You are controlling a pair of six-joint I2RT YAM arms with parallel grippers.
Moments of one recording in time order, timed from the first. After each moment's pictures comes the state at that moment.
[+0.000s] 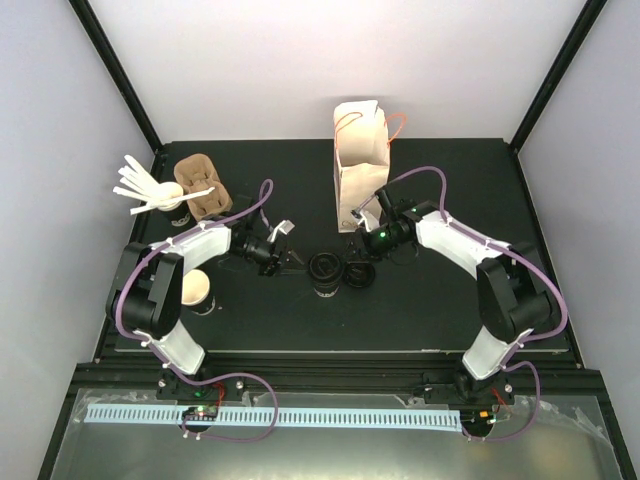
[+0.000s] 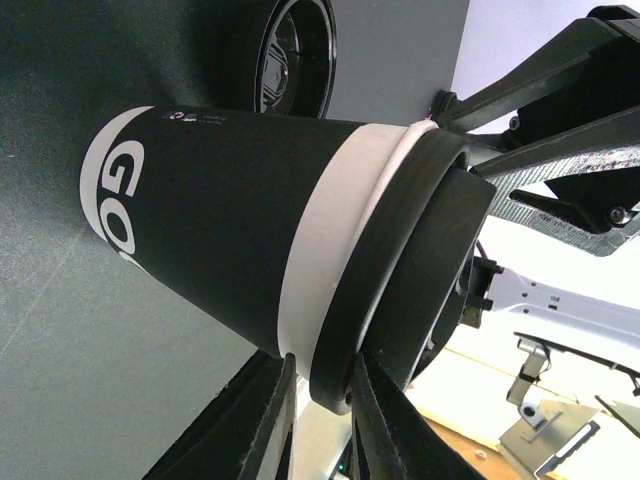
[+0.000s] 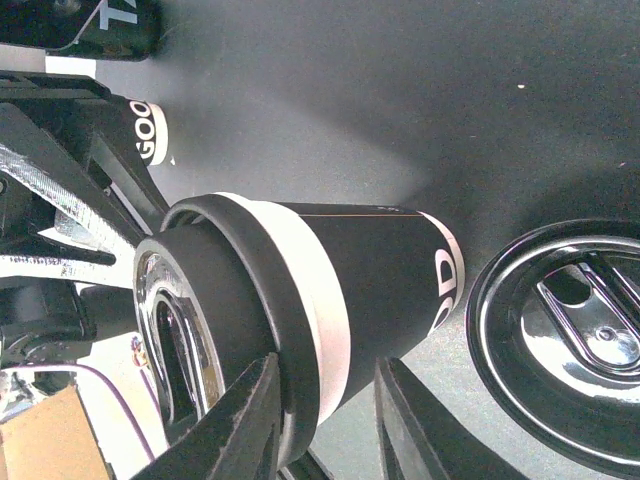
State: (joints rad) left arm -0.29 1.65 0.96 -0.61 1.07 -0.43; right arm 0.49 1.69 1.17 -0.63 -0.74 0.32
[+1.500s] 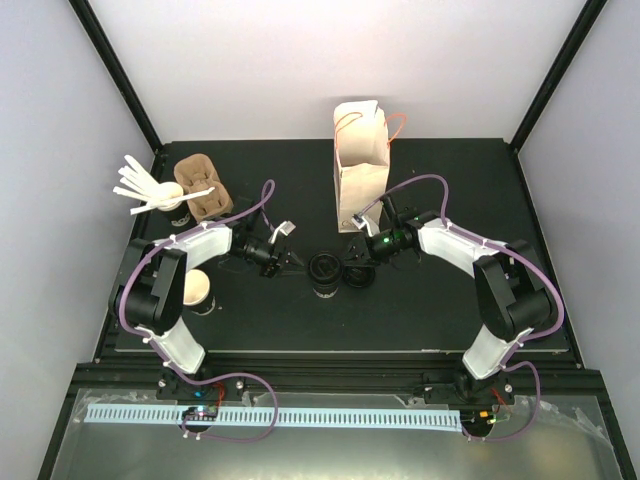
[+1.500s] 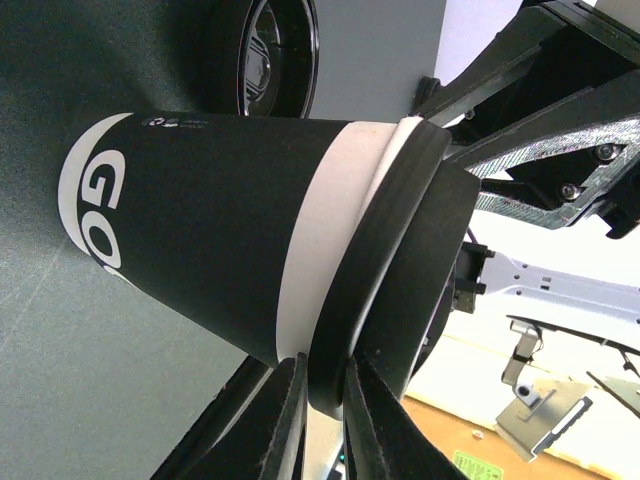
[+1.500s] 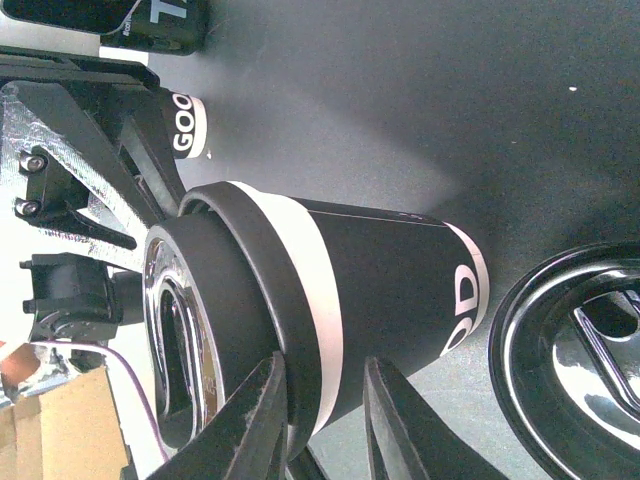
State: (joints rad) left arm -0.29 1.68 0.95 -0.59 1.11 -0.37; right arm 0.47 1.70 1.06 -0.47 -0.85 0.30
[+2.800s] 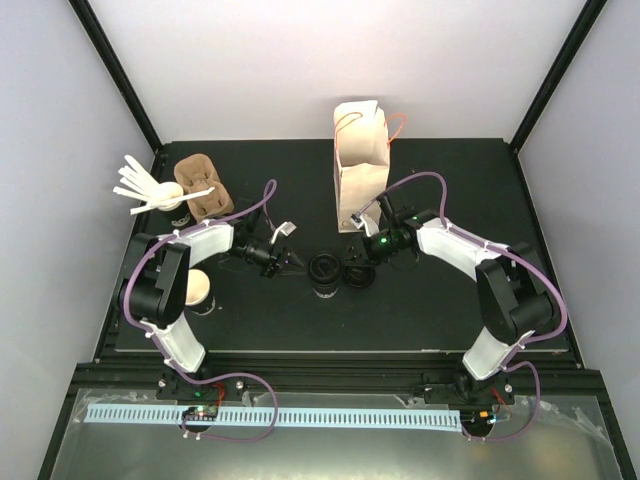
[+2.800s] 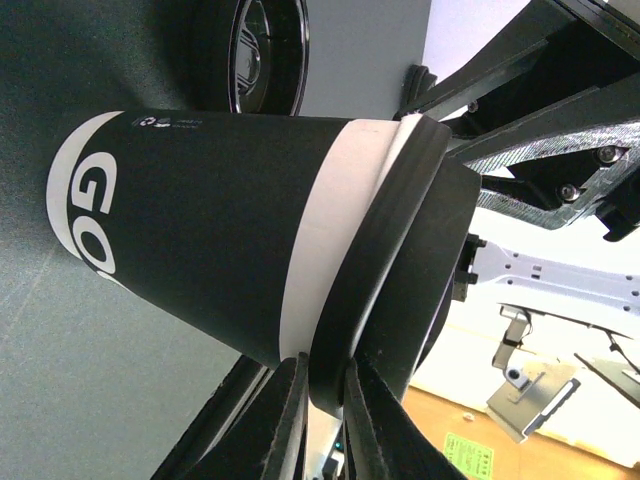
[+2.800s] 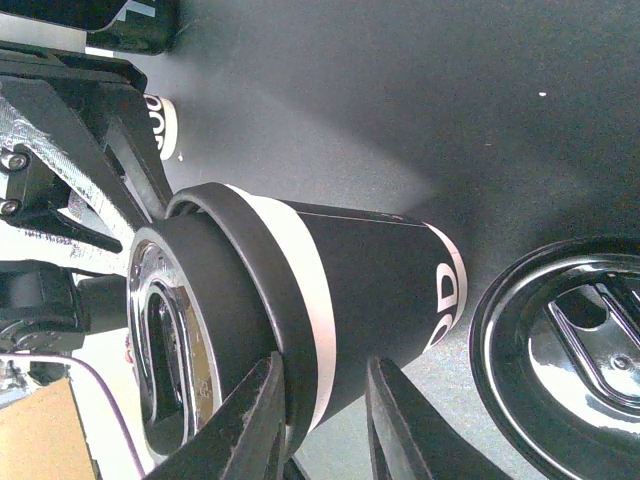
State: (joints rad) left arm -0.28 1.73 0.96 -0.64 1.15 -0.31; right arm 0.49 1.68 1.08 -0.52 -0.76 0.29
